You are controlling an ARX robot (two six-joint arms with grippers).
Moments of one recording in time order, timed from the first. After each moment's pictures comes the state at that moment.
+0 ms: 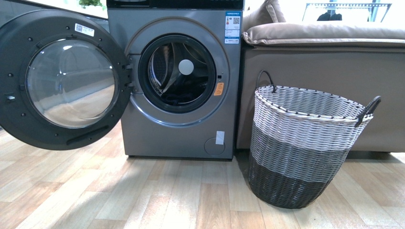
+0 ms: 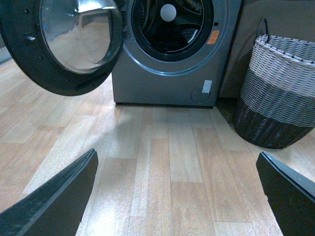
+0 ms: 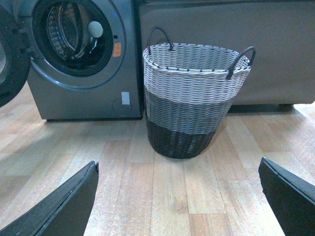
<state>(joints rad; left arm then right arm) 0.00 0.00 0.01 0.00 0.00 0.00 0.00 0.00 0.00 0.00 0.00 0.00</state>
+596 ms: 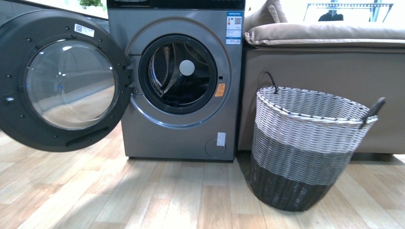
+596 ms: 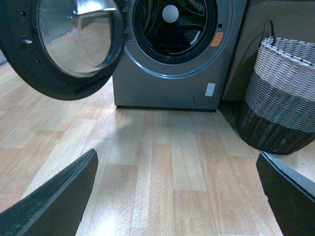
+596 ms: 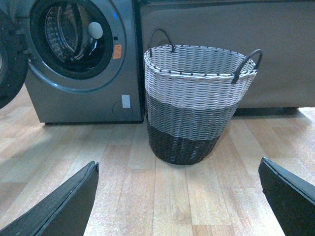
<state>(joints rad) 0.00 0.00 0.01 0.00 0.00 0.00 0.00 0.00 0.00 0.00 0.00 0.00</state>
